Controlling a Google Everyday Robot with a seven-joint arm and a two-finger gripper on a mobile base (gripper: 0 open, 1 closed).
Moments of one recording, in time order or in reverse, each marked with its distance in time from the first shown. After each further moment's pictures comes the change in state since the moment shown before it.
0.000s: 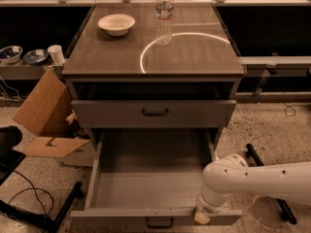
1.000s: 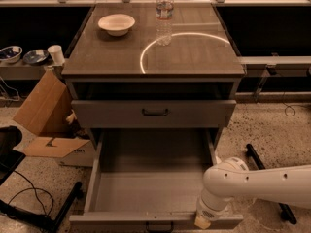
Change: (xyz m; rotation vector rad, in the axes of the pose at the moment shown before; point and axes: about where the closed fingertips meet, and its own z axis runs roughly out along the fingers) arm 0.007 0.013 0.003 -0.008 0.011 0.021
